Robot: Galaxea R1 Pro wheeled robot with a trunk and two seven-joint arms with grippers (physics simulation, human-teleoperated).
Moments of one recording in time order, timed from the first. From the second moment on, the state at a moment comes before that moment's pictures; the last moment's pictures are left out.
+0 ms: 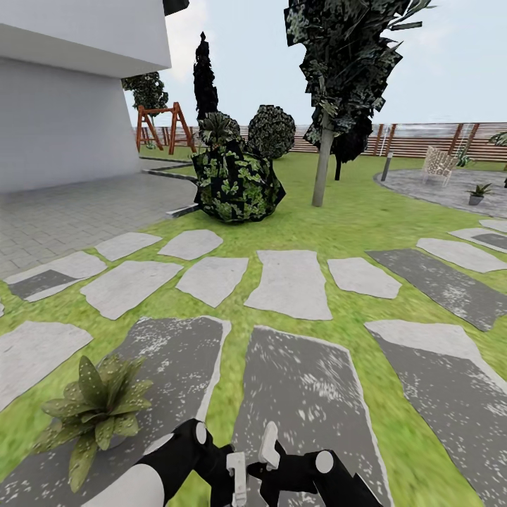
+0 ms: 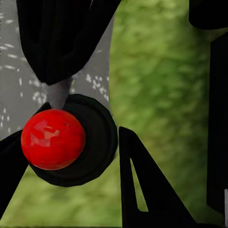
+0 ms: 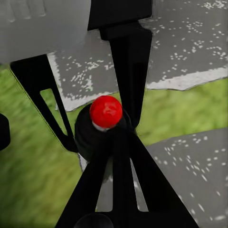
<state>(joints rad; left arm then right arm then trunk) -0.61 -0.16 -0.16 -0.39 -1.02 -0.02 -0.96 -0.44 0.17 -0.07 -0.51 0.77 -0.27 0.83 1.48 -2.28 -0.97</state>
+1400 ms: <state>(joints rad) -0.55 0.00 -0.05 -0.37 -0.54 -0.06 -0.53 -0.38 -0.11 -0.50 -0.30 0.71 -0.46 0.24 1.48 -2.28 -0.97</state>
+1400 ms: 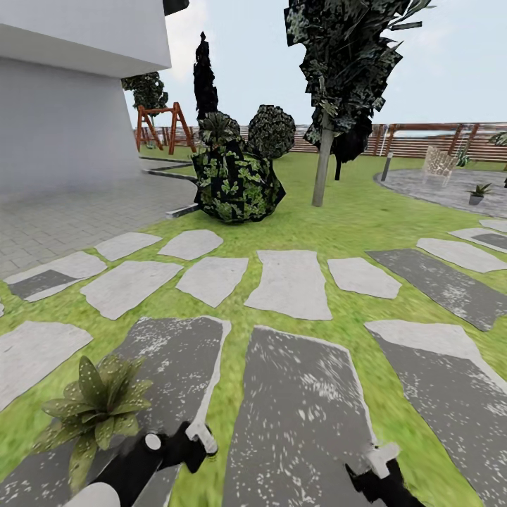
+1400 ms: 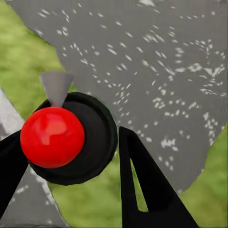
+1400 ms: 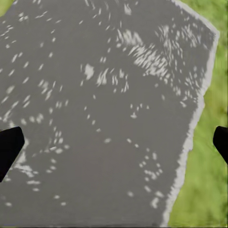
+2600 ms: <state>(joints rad) -0.45 0.01 -0.05 -0.12 -0.18 -0.28 -0.16 -0.37 -0.04 -0.50 -0.03 0.65 -0.59 -0.14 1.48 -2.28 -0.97</state>
